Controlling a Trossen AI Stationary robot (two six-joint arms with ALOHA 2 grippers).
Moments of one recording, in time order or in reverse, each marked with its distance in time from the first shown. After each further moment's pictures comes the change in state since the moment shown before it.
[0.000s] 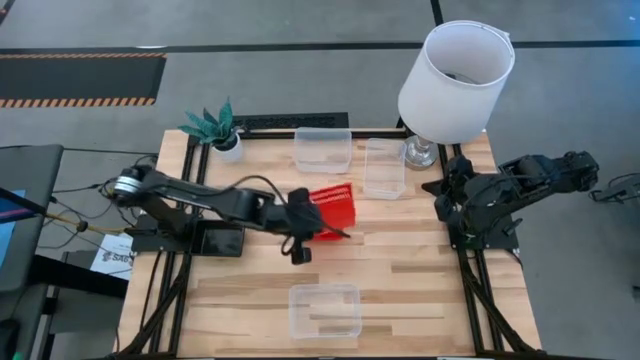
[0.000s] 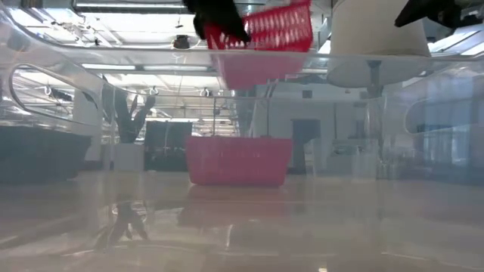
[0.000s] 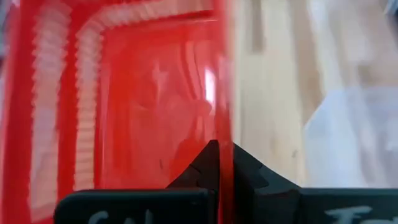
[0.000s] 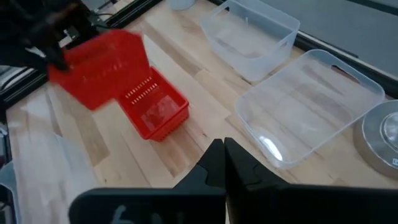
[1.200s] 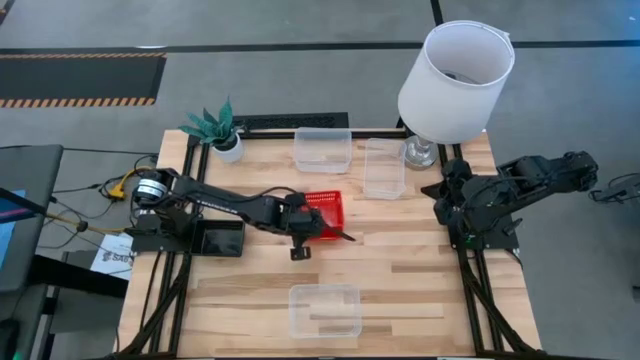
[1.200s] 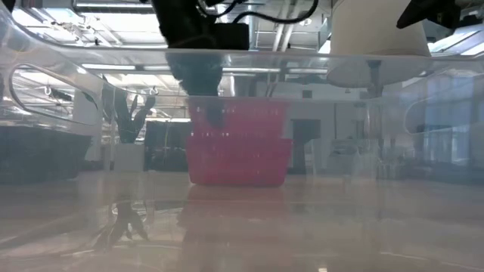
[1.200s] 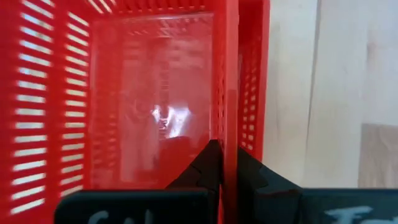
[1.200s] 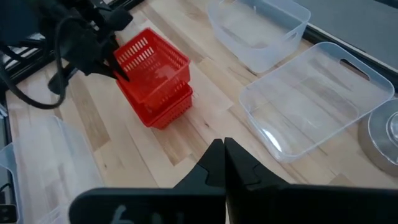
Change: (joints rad) left arm 0.045 0.156 -0.083 -0.091 -0.036 -0.004; right arm 0.000 0.014 0.000 -0.010 -0.038 -0.027
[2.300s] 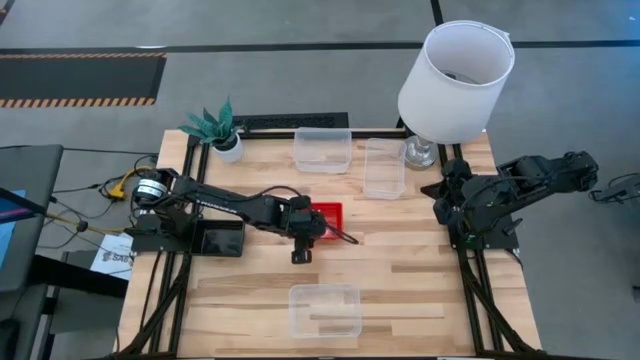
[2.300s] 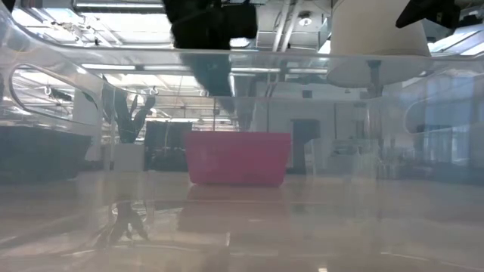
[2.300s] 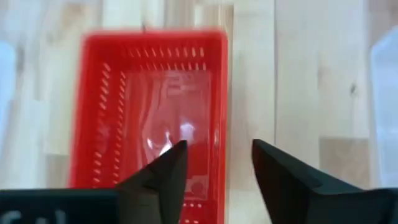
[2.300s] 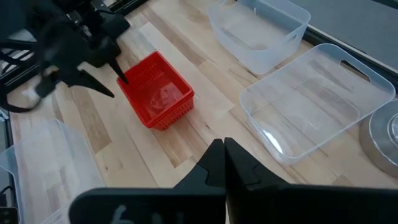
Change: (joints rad) left arm 0.002 -0.002 0.046 0.018 0.079 0.043; right arm 0.000 0.000 0.000 0.008 0.003 0.001
